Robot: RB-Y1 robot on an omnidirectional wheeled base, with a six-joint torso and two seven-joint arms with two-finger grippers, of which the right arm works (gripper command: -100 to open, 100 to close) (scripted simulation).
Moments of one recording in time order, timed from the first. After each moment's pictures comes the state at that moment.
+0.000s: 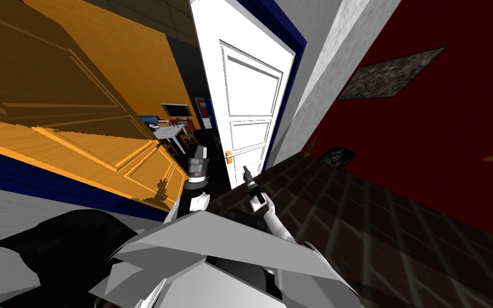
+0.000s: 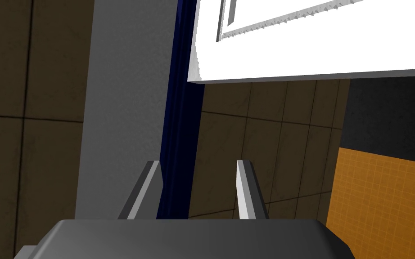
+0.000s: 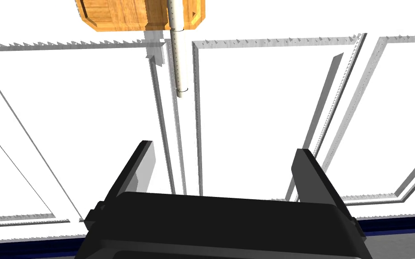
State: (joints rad) arm -0.21 -0.05 0.66 -1.18 -0.11 -0.39 -0.10
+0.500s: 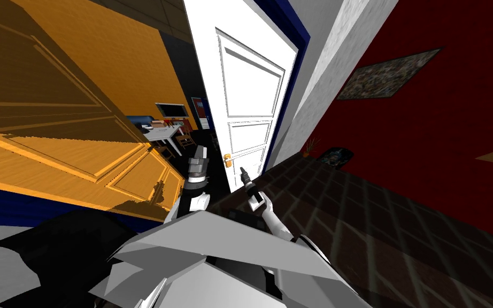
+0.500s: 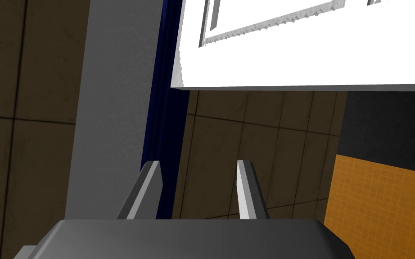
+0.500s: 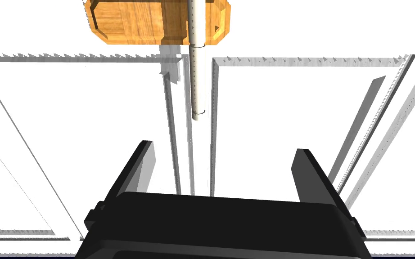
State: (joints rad) arm -0.27 -0.04 0.71 -1.10 -0.11 -0.36 -0.12
